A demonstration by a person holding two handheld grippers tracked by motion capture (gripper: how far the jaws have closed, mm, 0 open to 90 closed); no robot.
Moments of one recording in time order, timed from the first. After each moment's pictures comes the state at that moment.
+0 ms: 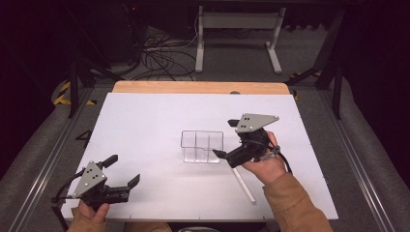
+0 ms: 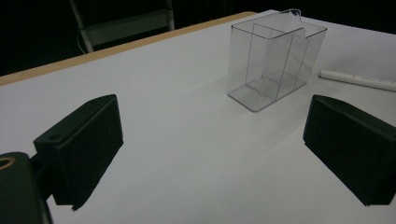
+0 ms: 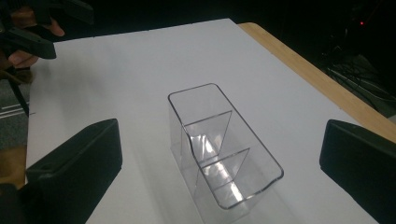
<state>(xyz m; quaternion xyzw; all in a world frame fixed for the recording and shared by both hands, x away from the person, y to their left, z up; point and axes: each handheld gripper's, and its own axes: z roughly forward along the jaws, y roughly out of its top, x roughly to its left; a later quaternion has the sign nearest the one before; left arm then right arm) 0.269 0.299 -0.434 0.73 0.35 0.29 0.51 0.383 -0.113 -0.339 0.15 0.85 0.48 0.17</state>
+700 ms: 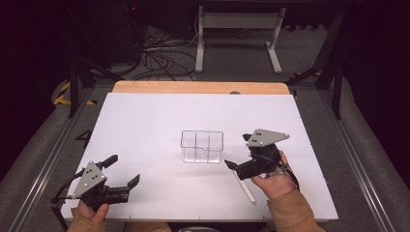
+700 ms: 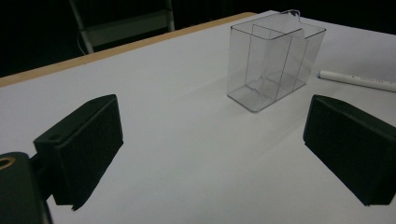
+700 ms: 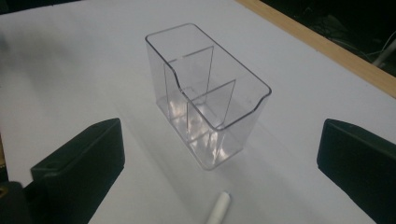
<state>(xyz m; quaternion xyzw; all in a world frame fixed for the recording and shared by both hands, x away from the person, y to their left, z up) 0.268 0.298 -0.433 0.73 0.35 0.29 0.51 0.358 -0.140 -0.369 0.23 0.85 0.44 0.19</state>
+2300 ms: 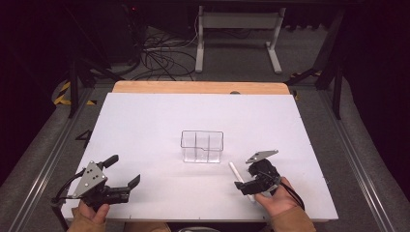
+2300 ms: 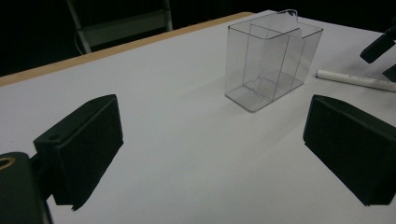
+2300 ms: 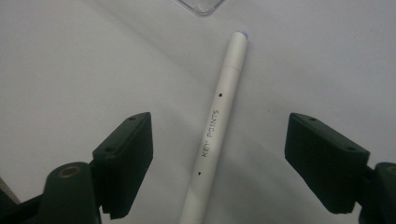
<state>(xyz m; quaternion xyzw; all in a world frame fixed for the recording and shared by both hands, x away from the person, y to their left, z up) 0.268 0.298 -0.433 0.73 0.35 0.29 0.51 0.347 -0.153 -0.442 0.39 0.87 0.28 0.10</state>
